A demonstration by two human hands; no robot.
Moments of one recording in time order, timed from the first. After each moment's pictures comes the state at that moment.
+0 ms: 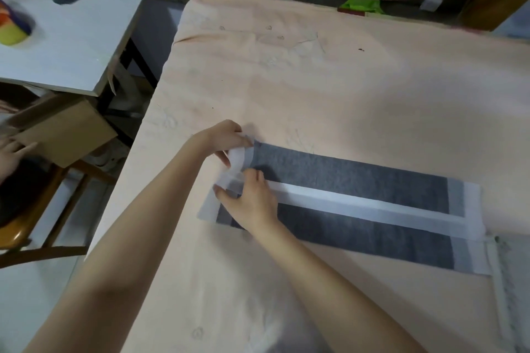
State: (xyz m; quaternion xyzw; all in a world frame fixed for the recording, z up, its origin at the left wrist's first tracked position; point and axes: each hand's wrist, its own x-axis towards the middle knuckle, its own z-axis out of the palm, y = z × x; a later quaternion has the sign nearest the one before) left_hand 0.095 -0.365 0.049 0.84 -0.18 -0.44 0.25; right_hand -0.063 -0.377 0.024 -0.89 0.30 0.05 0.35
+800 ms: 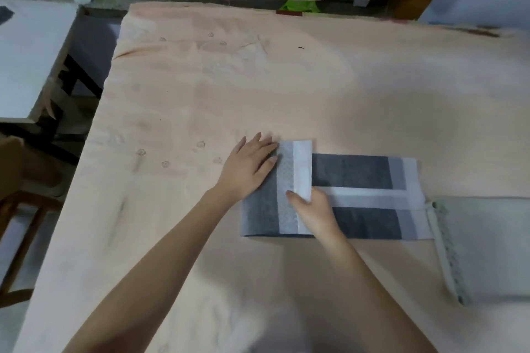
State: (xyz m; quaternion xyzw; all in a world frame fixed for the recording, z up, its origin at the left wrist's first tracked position) left_hand -0.028 -0.431 0.019 0.82 -0.50 -0.15 0.24; right_hand -0.190 -0.512 0.022 -0.65 0.48 -0.04 0.59
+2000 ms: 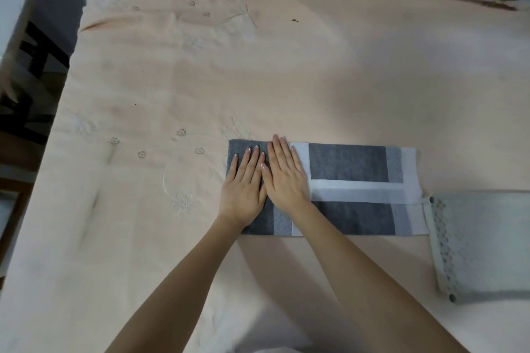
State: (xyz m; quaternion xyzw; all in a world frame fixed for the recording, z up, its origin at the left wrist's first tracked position) left_hand -0.085 -0.434 -0.058 0.87 -0.48 -0.06 0.12; right_hand -0.147 -0.542 -0.052 -0.97 0.25 0.04 0.06
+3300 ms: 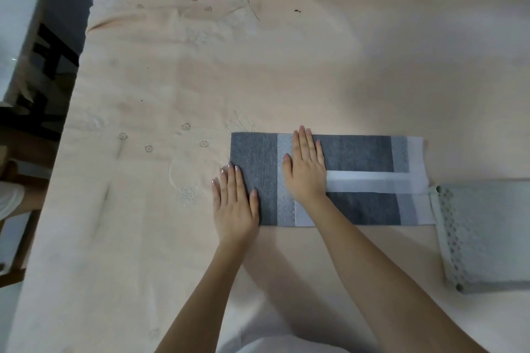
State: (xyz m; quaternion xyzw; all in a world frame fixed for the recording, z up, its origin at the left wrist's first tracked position) left_hand -0.130 -0.392 -0.059 0.94 -0.29 -0.08 0.13; right_hand -0.167 -0.560 -0.055 -0.94 0.32 0.00 0.11
